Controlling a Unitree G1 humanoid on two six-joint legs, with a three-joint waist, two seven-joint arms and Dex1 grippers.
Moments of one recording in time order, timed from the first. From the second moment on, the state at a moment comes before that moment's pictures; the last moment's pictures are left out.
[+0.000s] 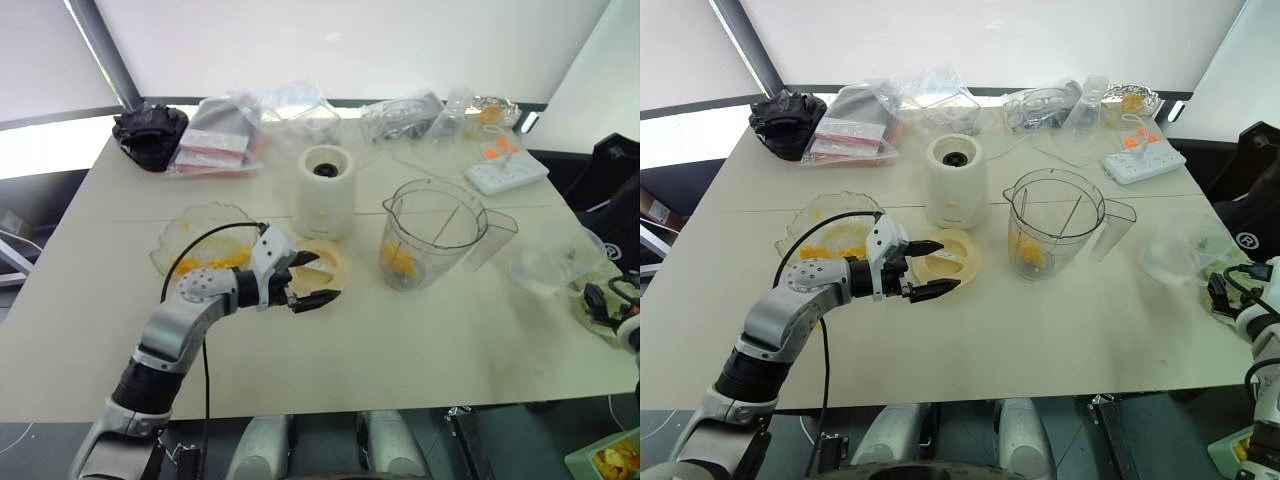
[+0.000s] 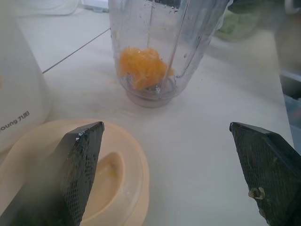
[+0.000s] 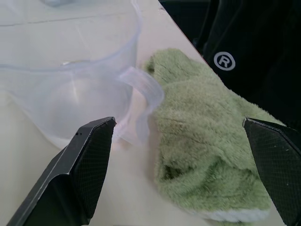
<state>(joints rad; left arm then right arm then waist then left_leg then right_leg) -0.35 0.43 -0.18 -0.21 -0.36 0.57 -0.85 -0.03 -0.67 -0.64 0.14 0.33 0.52 0.23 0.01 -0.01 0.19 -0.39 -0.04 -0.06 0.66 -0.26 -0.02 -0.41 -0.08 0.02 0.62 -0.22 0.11</state>
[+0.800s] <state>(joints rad) -0.35 0.46 -0.18 -0.22 -0.36 0.57 -0.83 -0.17 -0.66 -0.60 0.39 0.28 0.35 0.14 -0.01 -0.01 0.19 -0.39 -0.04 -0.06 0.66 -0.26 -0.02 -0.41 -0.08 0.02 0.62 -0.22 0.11</state>
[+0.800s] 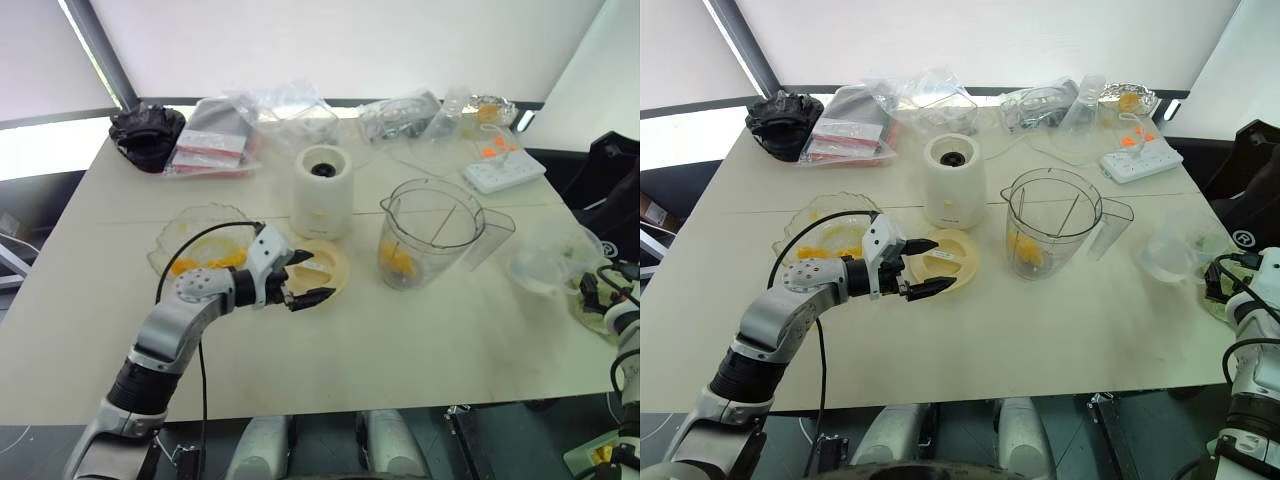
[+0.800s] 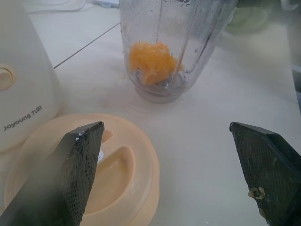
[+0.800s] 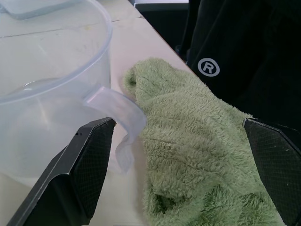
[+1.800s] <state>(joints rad) -0.35 0.46 -0.18 -0.22 -0.34 0.56 -0.81 -0.32 -0.65 -0.56 0.55 0.29 0.23 0.12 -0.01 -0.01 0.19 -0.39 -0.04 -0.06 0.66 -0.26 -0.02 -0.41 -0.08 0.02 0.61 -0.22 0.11</state>
